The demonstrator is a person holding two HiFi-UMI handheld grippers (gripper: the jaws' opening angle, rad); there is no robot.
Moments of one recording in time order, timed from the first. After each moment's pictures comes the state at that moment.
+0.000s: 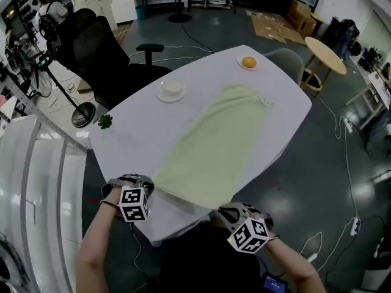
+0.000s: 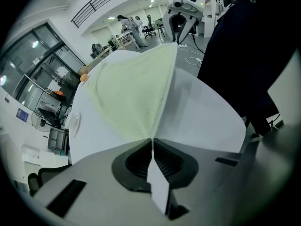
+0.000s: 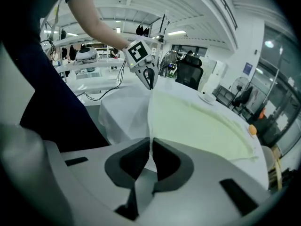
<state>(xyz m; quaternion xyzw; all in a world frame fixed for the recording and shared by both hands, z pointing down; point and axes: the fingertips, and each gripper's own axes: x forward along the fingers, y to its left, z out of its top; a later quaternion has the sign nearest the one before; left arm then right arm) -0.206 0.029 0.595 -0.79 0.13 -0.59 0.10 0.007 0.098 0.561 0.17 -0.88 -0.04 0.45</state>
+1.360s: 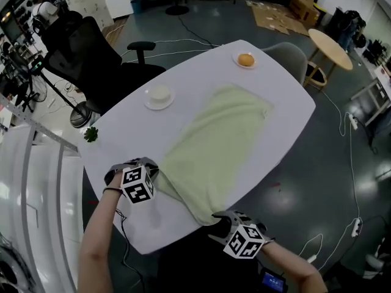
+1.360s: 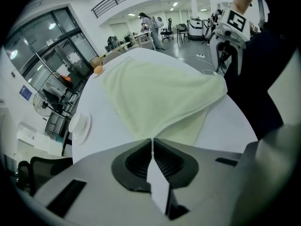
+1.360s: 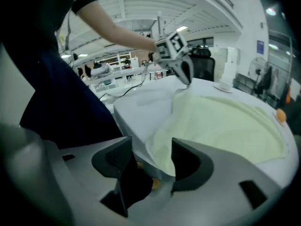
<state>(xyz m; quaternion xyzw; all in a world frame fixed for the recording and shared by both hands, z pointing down) -0.148 -0.099 0.572 -0.80 0.20 -0.56 0.03 0.023 0.090 0.584 0.05 -0.90 0.04 0.42</state>
